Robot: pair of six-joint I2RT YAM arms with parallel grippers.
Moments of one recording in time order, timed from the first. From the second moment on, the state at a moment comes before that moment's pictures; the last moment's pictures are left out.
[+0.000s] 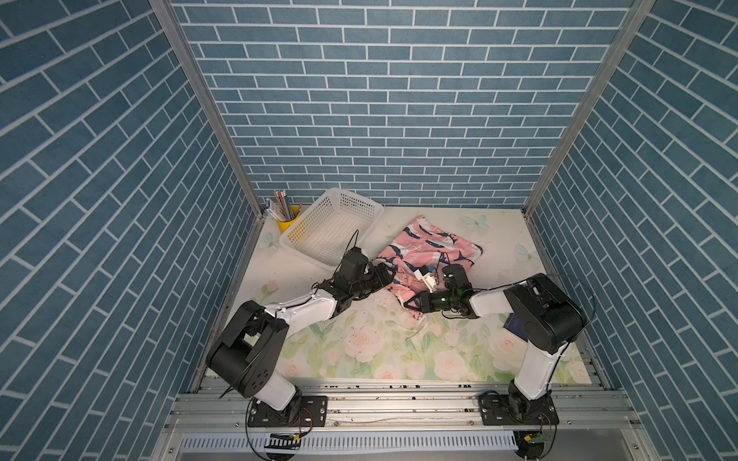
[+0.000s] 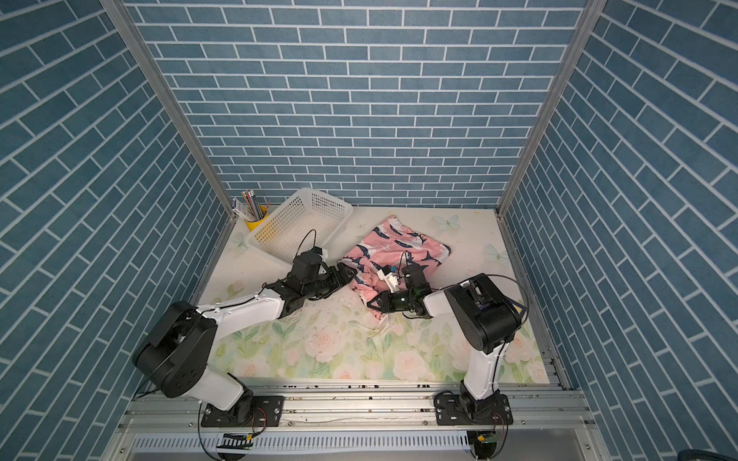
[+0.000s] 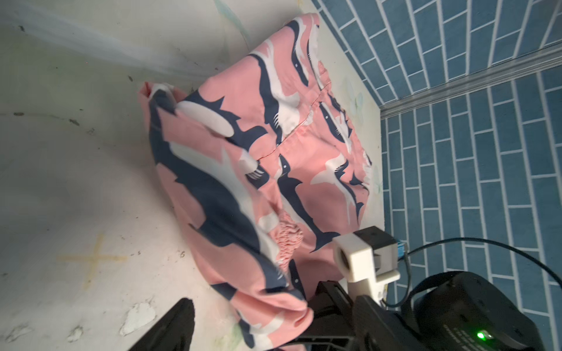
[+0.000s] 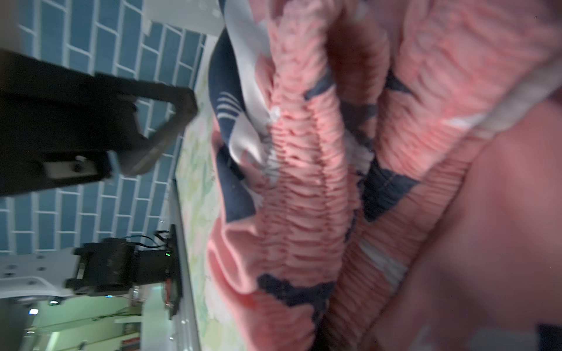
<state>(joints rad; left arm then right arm) -0.57 1.57 0.80 0.15 0.20 -0.96 0.50 1.86 0.69 0.47 -0.88 0.57</state>
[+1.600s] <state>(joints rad) -0.59 2.02 1.17 0.05 0.22 -1.04 0.81 1.57 0.92 -0.21 -0.03 0.15</state>
